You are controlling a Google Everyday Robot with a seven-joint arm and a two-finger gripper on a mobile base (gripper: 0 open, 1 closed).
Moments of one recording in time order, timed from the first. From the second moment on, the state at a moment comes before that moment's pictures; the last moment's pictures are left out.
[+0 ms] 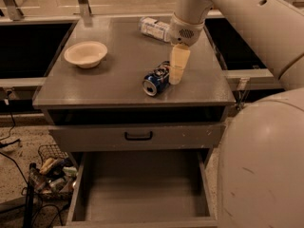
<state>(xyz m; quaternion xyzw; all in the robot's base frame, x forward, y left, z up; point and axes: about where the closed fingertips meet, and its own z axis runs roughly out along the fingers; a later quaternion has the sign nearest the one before) 0.658 -0.078 0.880 -0.66 0.74 0.03 0.11</state>
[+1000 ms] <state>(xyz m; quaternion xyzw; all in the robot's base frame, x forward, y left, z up) 0.634 -0.095 0.871 -0.63 0.77 0.05 0.11</state>
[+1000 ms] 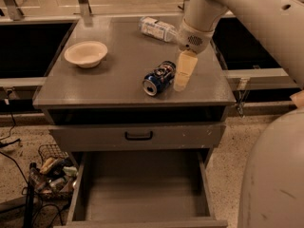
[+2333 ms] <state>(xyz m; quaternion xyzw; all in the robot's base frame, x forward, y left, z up) 0.653 -0.051 0.867 -0.65 0.75 0.08 0.11</state>
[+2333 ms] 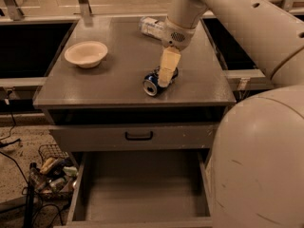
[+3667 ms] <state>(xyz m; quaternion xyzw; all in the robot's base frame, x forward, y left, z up) 0.652 -0.019 0.857 -0.72 0.67 0.13 0.14</state>
